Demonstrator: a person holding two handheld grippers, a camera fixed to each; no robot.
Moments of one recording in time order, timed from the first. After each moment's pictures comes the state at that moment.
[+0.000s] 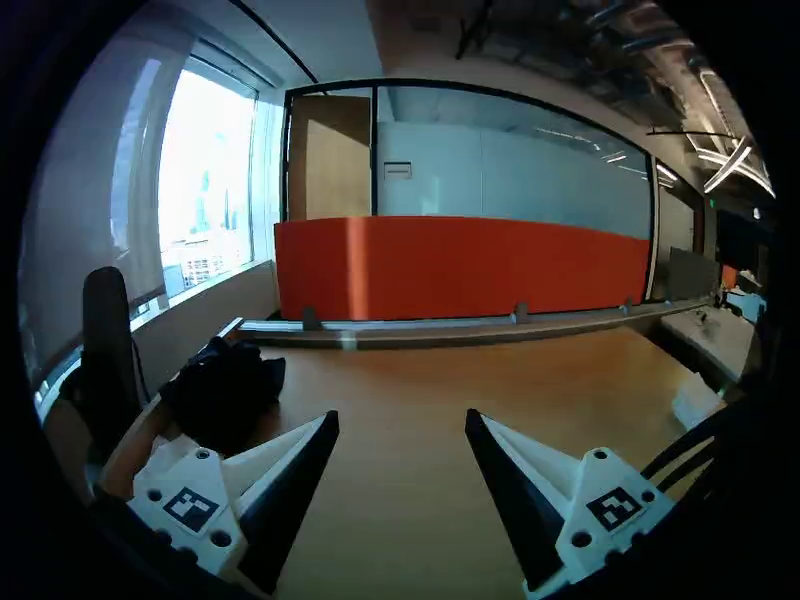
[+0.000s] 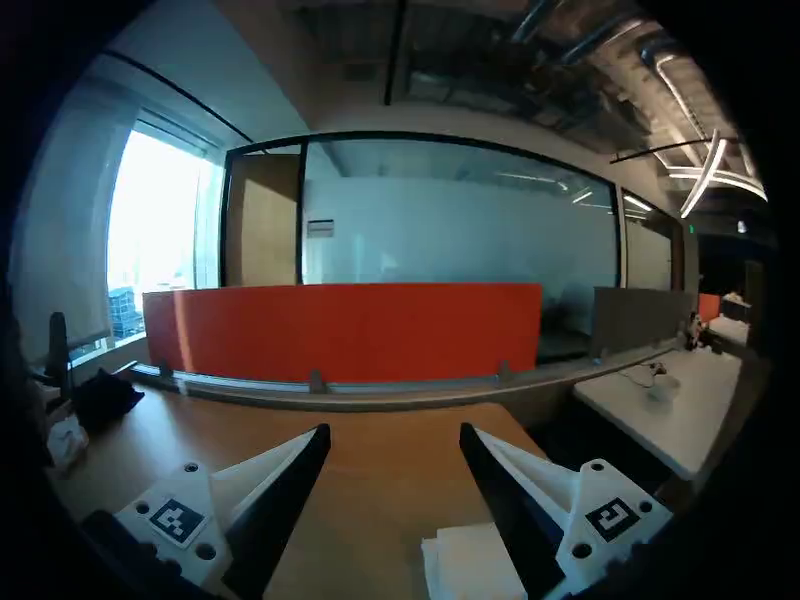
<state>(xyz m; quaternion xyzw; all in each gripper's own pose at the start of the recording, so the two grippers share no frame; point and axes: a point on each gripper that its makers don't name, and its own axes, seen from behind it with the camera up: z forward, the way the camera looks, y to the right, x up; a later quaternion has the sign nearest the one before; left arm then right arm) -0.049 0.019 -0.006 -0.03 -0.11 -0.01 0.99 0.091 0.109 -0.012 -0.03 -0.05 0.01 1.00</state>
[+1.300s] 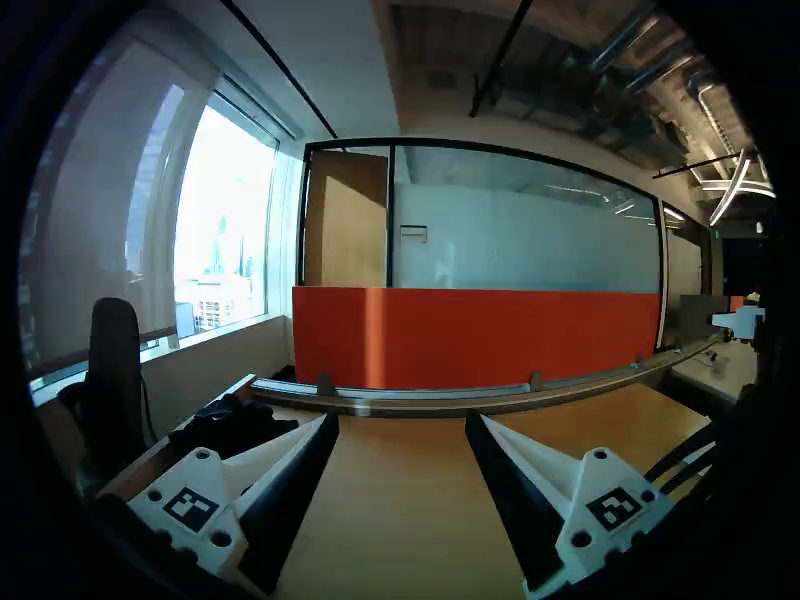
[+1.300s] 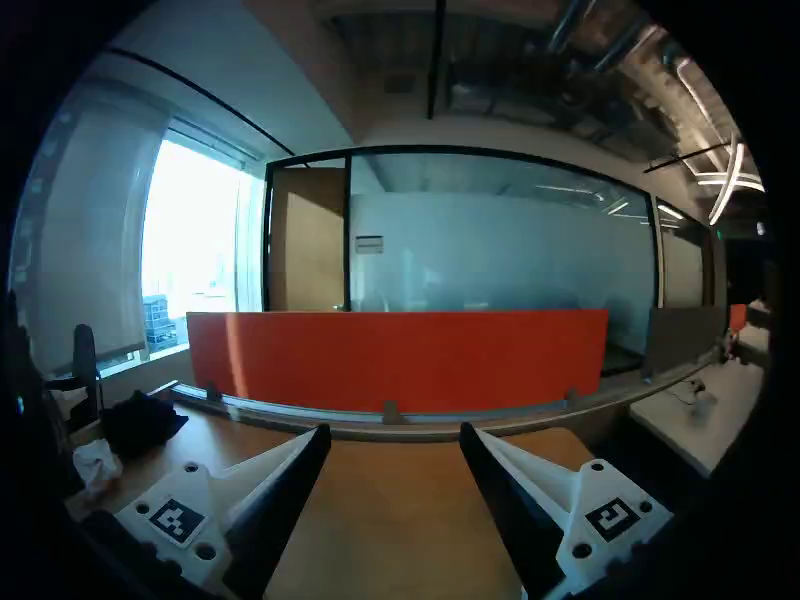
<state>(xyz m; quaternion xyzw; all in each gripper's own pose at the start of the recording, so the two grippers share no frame) 0.010 -0.004 0.012 0.00 -0.01 -0.03 1.00 0.134 -0.027 0.028 0.04 -0.03 0.00 1.00</state>
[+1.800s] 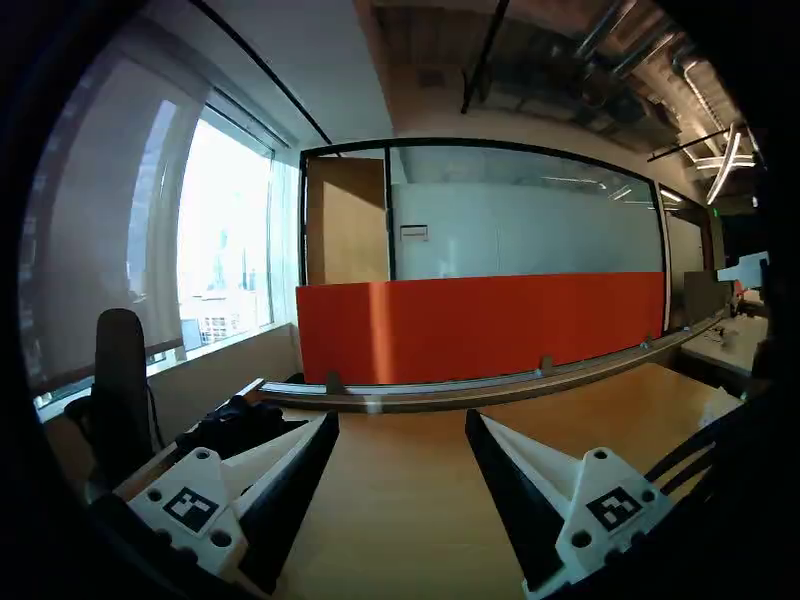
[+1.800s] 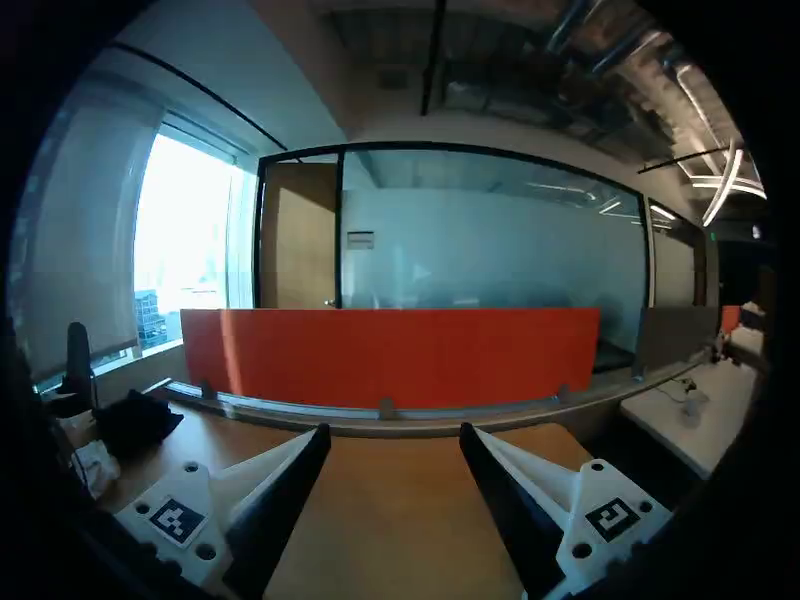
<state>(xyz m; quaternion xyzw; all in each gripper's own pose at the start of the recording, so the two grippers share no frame) -0.020 -0.011 0.015 0.01 0.00 0.01 1.00 0.139 -0.042 0.019 0.02 -0.04 0.00 1.00</state>
